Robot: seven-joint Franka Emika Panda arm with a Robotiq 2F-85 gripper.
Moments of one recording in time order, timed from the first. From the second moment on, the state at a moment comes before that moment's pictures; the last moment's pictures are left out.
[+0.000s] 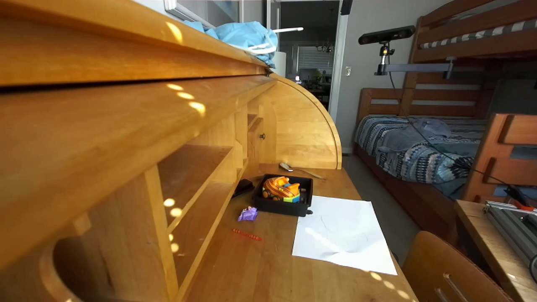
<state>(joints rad) -0.04 -0.12 -0.12 -1.64 0.11 1.62 0.20</state>
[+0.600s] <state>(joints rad) -0.04 -0.27 -0.05 -1.98 0.11 1.76 0.23</state>
